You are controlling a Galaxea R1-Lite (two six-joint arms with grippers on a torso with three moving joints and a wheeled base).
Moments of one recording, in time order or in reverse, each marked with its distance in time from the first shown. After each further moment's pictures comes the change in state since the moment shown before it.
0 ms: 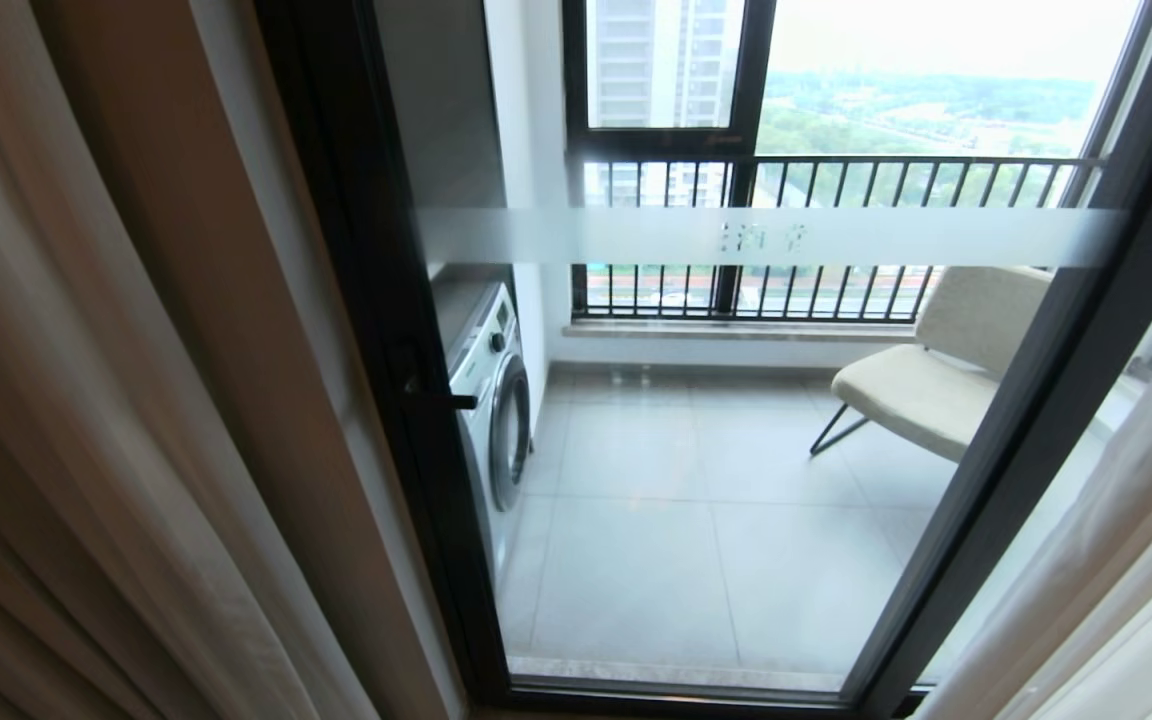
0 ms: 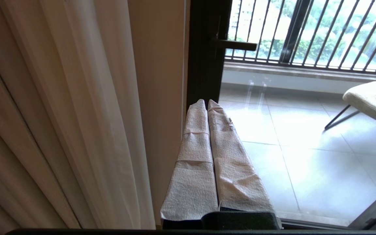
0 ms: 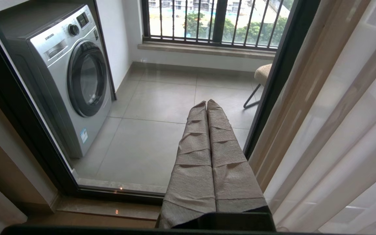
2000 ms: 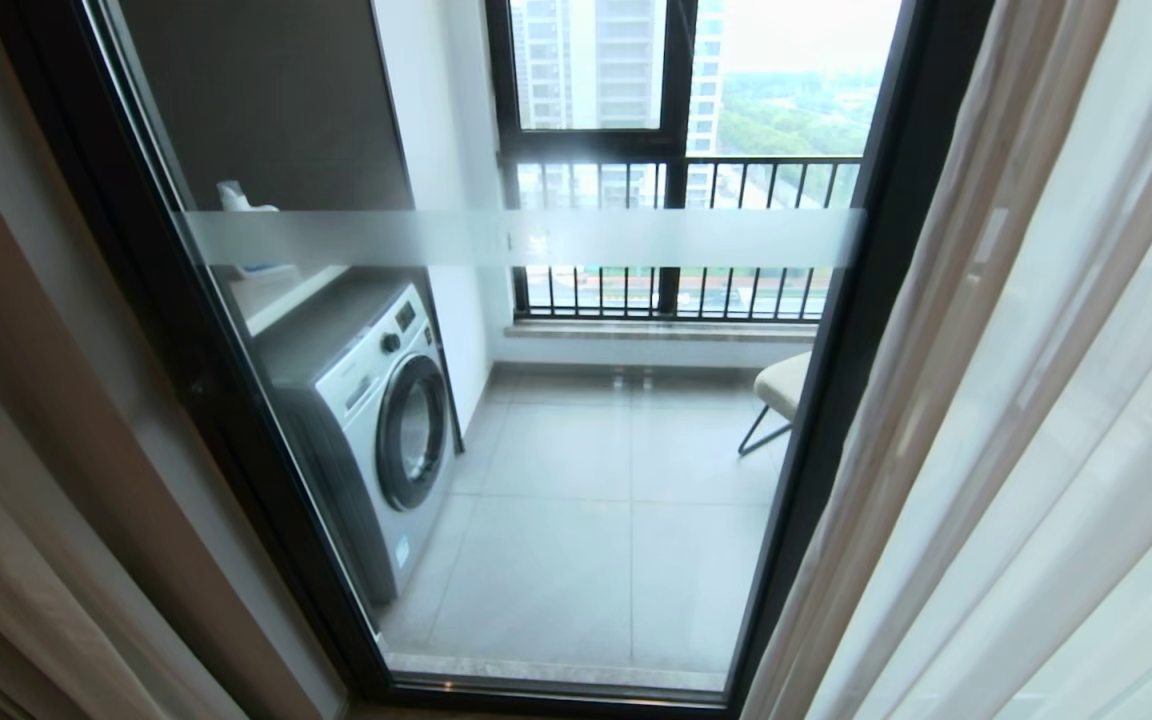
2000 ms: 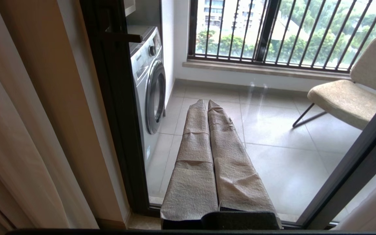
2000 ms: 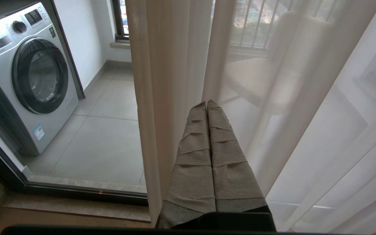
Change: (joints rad) left arm 0.000 0.000 0.000 0.002 0.000 0.000; right arm 0.000 0.000 0.000 0.000 0.000 0.000
